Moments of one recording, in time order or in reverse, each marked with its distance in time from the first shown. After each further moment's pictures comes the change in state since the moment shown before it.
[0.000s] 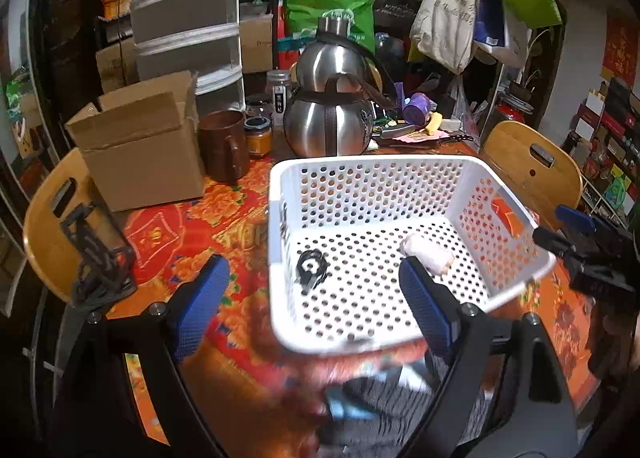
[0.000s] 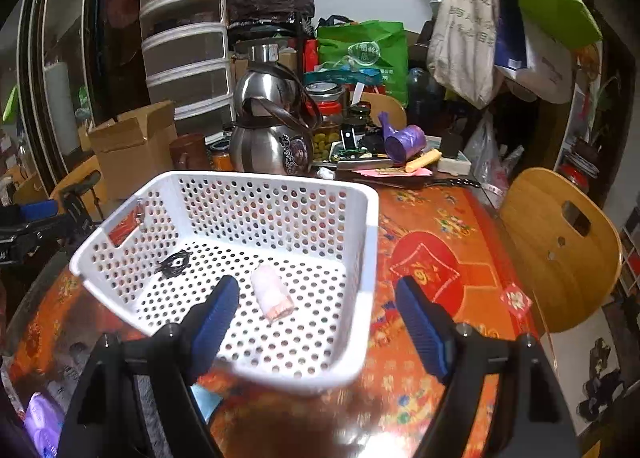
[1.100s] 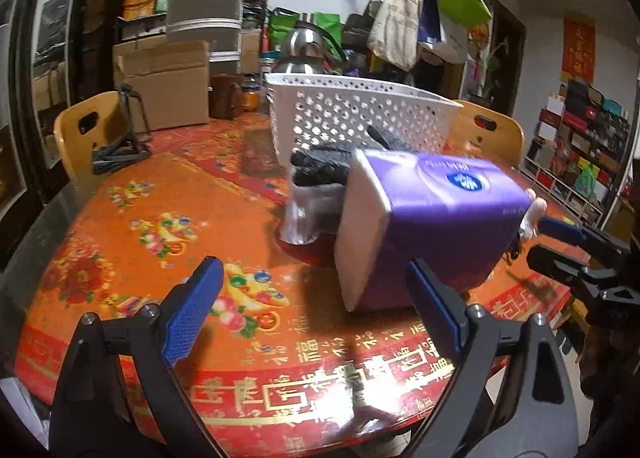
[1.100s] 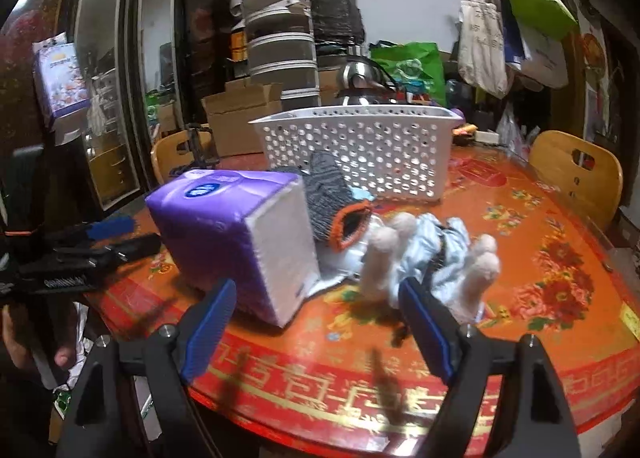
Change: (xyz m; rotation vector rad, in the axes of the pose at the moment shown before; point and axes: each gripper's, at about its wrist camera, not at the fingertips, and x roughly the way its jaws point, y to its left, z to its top) left arm -0.120 0.000 -0.300 0.015 -0.143 -0.109; right arm -0.140 0.119 -0.240 -0.030 -0.145 0.150
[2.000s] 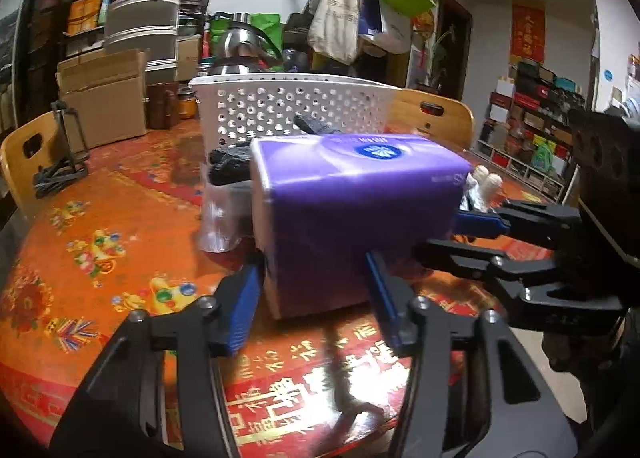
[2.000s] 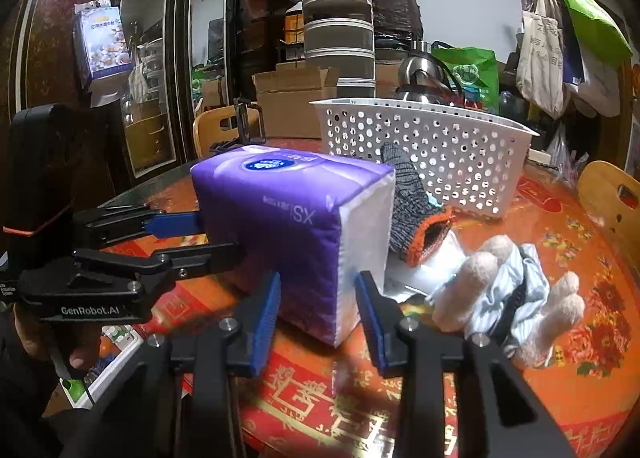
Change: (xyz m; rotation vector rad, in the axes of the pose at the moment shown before) left arm 0.021 -0.027 0.010 0.109 -0.011 -0.172; right arm 0.036 0.030 0.005 -0.130 0.042 0.132
